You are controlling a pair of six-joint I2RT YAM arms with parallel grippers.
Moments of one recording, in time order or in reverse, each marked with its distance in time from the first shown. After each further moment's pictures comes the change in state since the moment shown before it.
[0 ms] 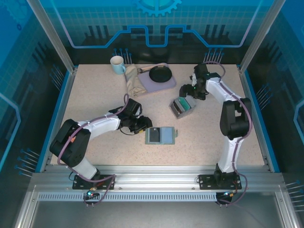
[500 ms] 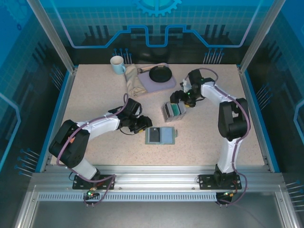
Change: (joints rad) left arm 0.000 -0.010 0.000 0.000 -0.007 0.000; right arm 0.081 -0.053 -0.138 0.041 -0.275 0.004
